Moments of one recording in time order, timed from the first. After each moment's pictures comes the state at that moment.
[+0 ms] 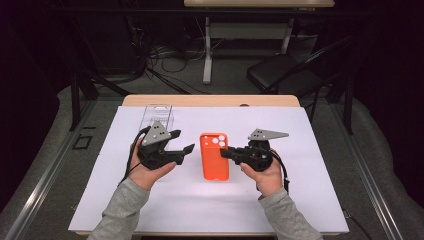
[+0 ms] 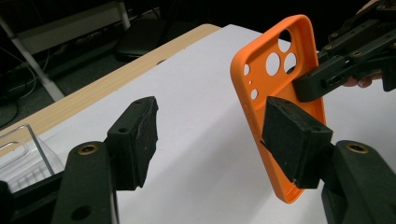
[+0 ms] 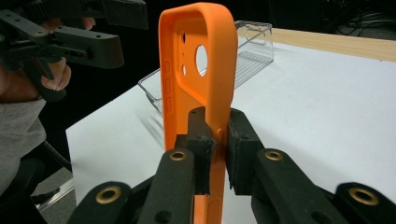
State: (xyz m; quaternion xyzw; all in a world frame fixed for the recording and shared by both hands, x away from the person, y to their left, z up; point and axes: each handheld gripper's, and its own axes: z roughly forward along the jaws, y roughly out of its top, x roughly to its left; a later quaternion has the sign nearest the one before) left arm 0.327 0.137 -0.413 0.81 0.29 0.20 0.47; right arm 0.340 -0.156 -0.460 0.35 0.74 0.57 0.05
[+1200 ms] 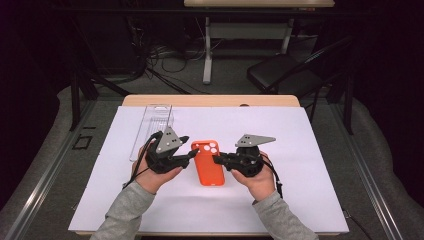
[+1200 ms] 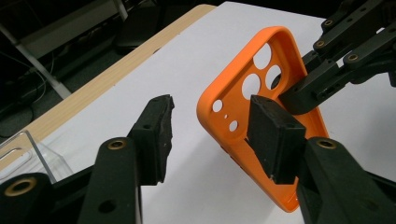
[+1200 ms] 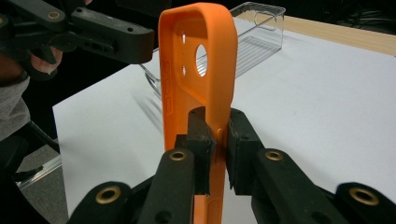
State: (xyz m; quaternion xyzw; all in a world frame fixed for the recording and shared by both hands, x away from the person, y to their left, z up) left arm 0.319 0.120 -0.418 0.84 0.25 0.23 0.43; right arm 0.330 -0.132 -0.465 0.33 0.78 0.53 0.07
